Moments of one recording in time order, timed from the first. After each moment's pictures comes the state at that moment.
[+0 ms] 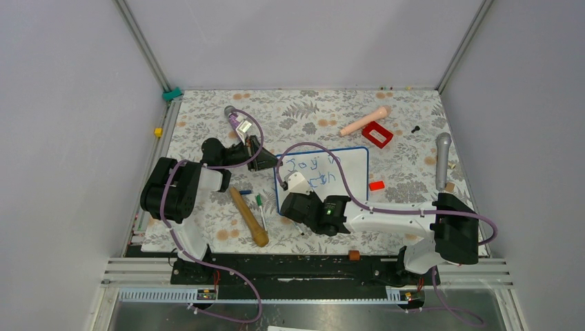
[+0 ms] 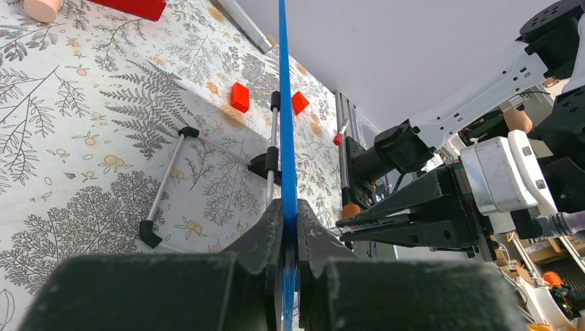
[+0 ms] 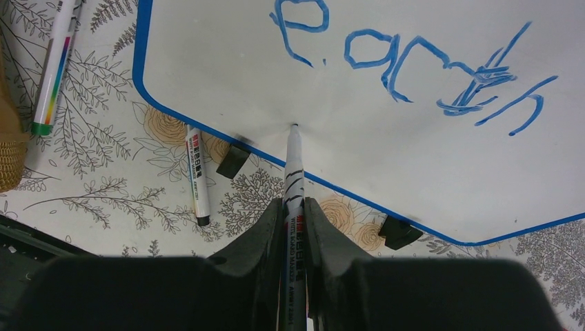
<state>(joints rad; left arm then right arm) -0.18 1.79 0.65 1.39 1.25 -0.94 1.27 1.51 1.03 -0.59 0.60 0.44</state>
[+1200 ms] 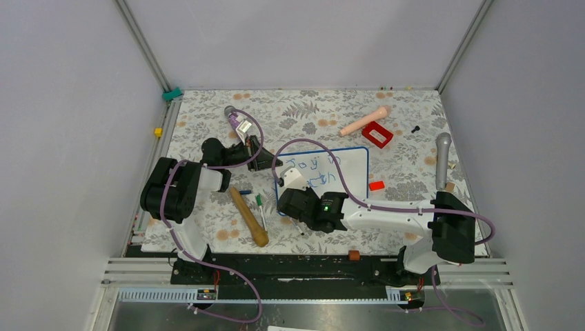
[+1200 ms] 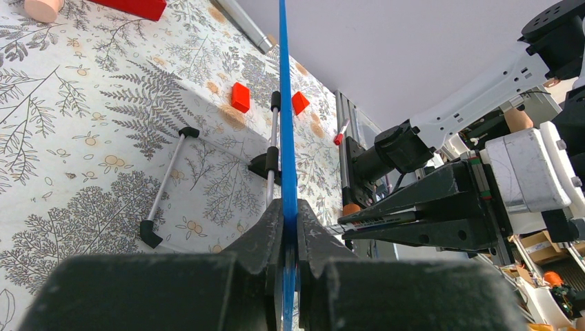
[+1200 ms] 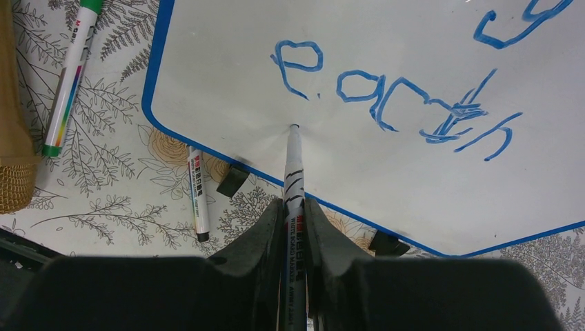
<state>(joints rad) -0.18 1.79 0.65 1.39 1.25 -0.94 1.26 1.53 1.08 -0.59 0.62 0.40</state>
